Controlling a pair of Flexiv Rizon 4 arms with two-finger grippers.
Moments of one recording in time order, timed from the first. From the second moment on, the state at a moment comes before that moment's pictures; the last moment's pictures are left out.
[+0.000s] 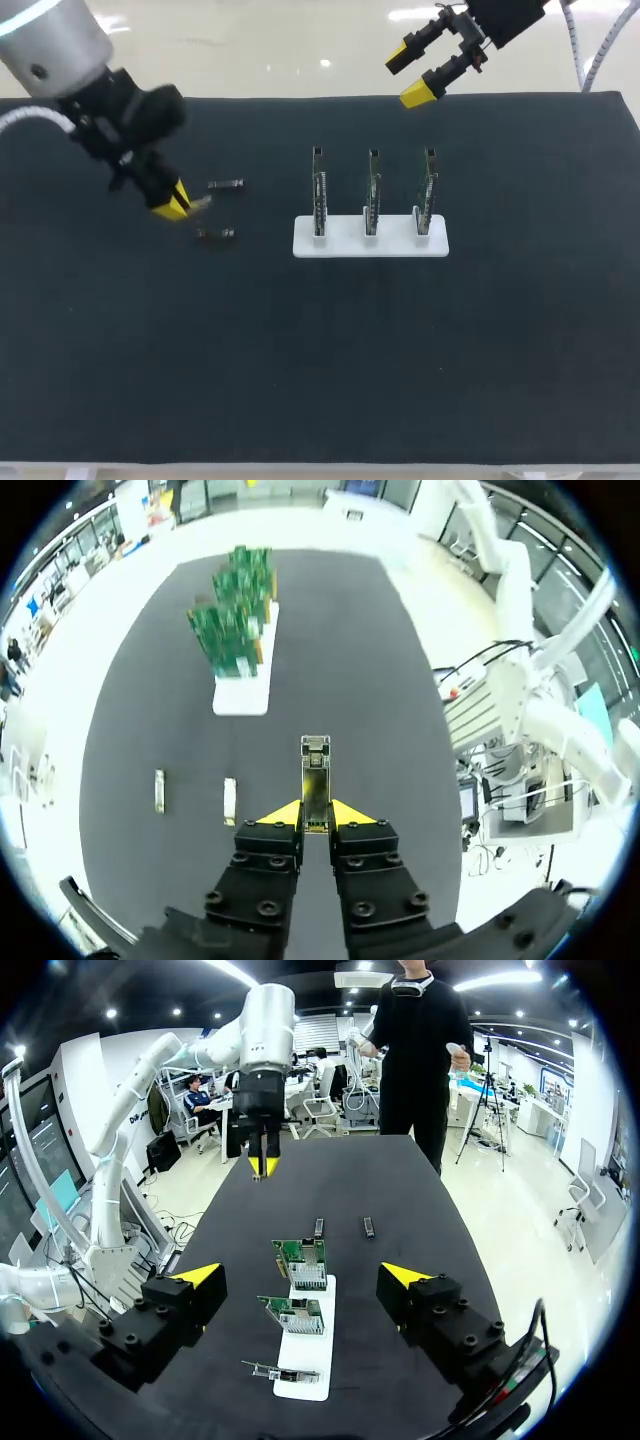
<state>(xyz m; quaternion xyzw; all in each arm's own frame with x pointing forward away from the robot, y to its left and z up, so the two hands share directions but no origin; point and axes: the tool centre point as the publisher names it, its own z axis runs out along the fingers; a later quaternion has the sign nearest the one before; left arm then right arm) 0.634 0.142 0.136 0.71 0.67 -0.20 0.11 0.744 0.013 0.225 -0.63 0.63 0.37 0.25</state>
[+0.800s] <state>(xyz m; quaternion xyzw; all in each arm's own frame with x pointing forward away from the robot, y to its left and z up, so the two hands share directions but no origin) 0.643 0.151 0.163 0.71 0.62 -0.28 0.18 0.744 0.013 0.225 -0.63 0.63 0.37 0.25</state>
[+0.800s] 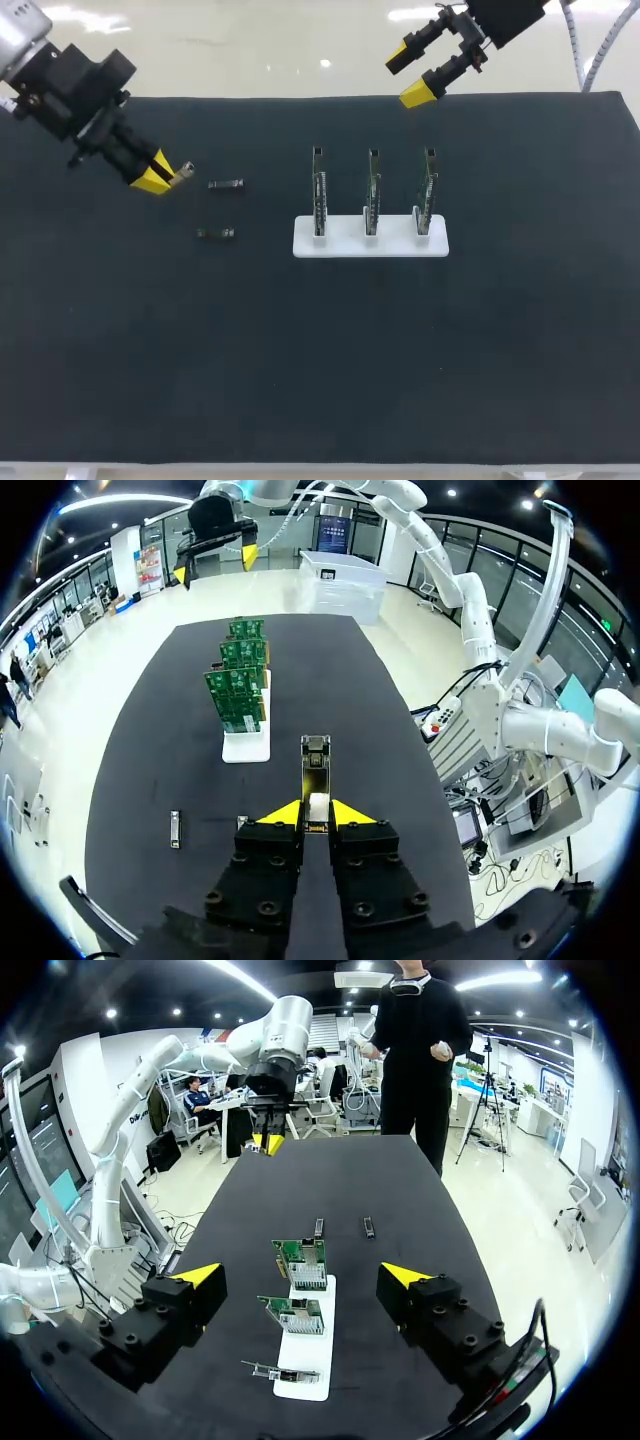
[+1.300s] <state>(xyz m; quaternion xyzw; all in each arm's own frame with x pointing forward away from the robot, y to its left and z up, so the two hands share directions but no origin) 0.652 0.082 0.194 0.66 0.54 -0.42 0.33 0.744 0.013 0.225 -0.63 0.63 0.37 0.25</state>
